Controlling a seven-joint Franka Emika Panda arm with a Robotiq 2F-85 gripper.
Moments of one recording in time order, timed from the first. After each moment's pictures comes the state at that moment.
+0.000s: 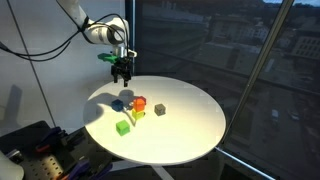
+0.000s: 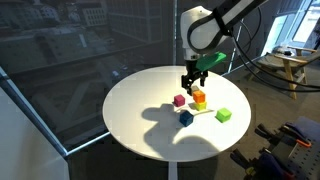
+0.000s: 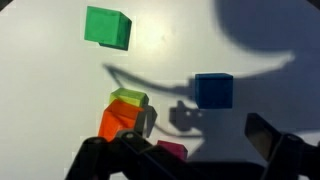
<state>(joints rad) 0.20 0.33 0.01 -2.03 -0.09 2.20 0.30</state>
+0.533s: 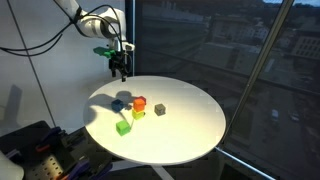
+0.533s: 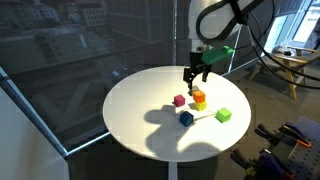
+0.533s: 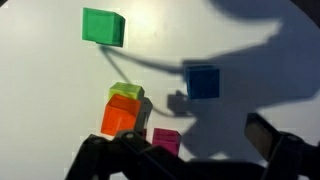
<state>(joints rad) 0.18 0.20 0.02 -2.13 -0.05 2.26 0.30</state>
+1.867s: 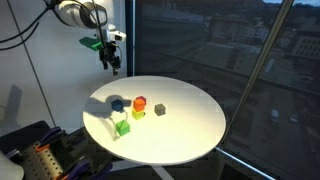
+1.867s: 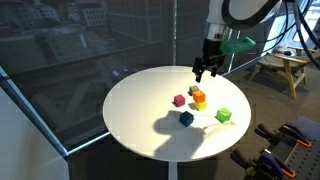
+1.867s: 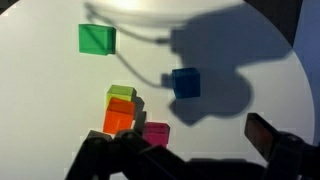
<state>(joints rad) 0.15 -0.06 0.06 -2.35 0.03 2.34 0.27</state>
